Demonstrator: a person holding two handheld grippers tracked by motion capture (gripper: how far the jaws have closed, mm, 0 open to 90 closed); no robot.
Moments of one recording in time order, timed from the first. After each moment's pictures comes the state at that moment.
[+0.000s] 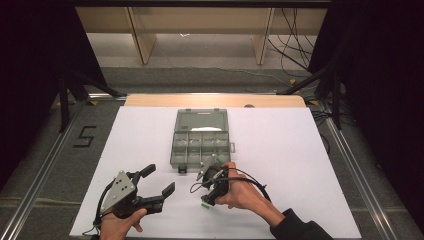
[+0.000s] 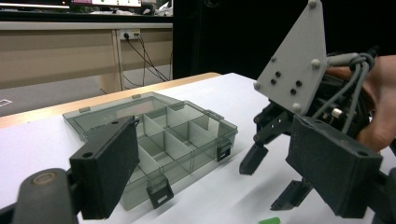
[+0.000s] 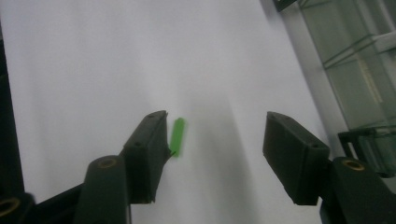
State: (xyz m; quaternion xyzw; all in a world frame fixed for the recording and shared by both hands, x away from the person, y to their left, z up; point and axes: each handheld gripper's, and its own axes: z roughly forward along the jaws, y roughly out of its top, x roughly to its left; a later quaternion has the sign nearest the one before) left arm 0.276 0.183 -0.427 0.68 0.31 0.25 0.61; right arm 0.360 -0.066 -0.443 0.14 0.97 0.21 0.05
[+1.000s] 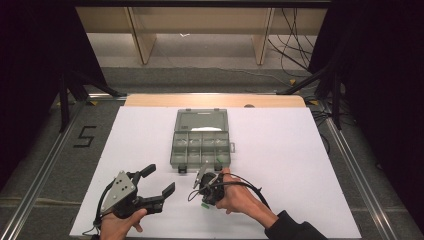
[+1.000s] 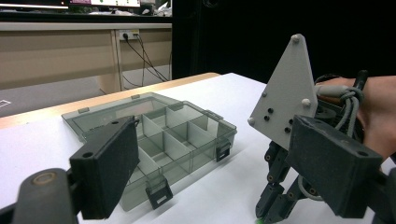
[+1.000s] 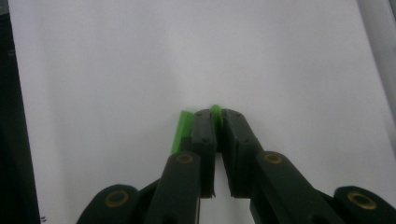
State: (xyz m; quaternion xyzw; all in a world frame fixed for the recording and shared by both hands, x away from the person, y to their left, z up) left arm 0.276 0.182 -0.427 0.68 0.31 0.25 0.61; right arm 0.354 -0.057 -0.463 0.14 0.98 0.17 0.01
